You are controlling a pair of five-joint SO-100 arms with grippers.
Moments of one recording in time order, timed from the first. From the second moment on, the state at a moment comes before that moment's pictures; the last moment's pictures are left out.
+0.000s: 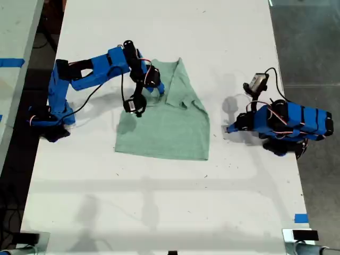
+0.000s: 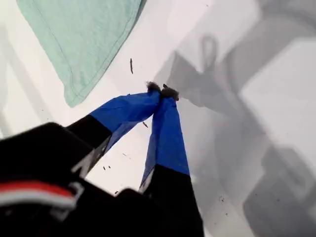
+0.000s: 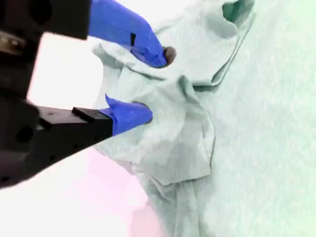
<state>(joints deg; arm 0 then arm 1) -28.9 67.3 52.4 86.1 34.4 11.2 200.7 173.3 82.6 -14.4</state>
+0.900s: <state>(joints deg) -18.5 150.0 109.0 76.8 10.6 10.9 200.7 173.3 82.6 -14.4</state>
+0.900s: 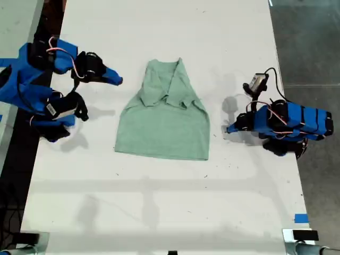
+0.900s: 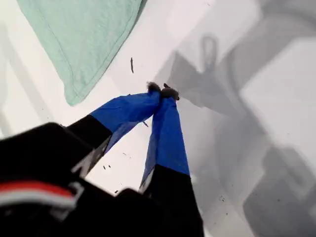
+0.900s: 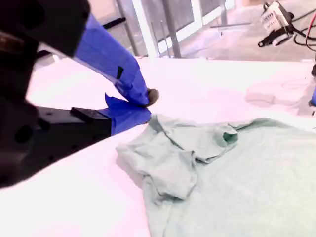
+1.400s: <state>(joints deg) -17.7 204.4 180.8 62.0 1.3 10.9 200.7 173.3 82.6 -14.2</state>
